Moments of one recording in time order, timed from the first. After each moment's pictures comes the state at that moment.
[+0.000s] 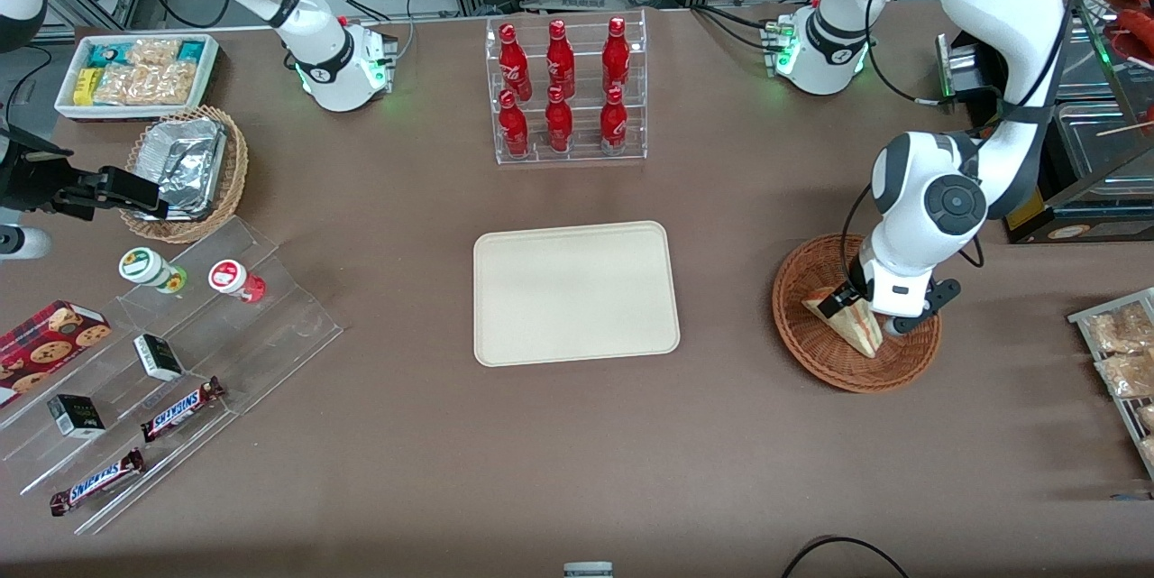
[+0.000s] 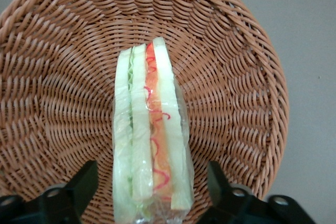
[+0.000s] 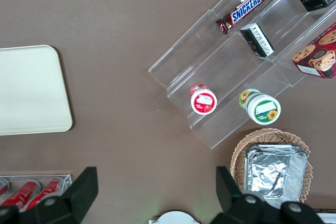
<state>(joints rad) -0.05 0.29 -0.09 -2.19 0.07 2.49 -0.80</state>
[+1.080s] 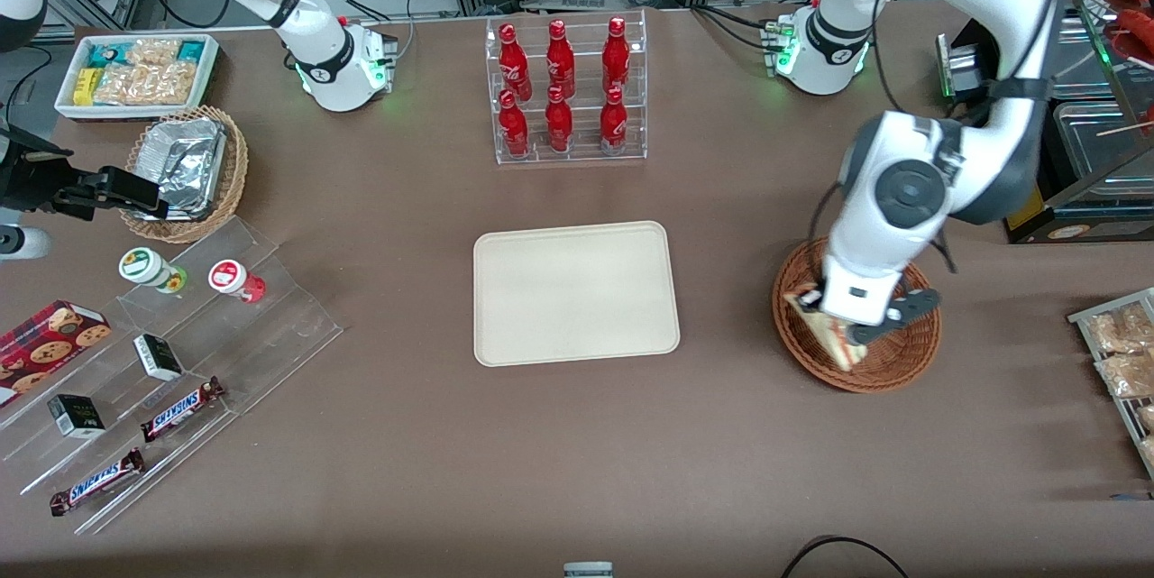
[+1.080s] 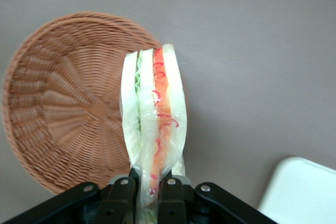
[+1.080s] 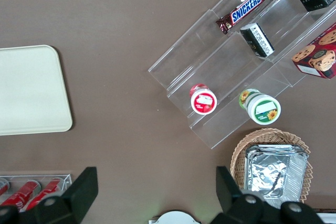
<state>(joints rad) -0.24 0.26 -0.12 -1.87 0.17 2.13 -0.83</state>
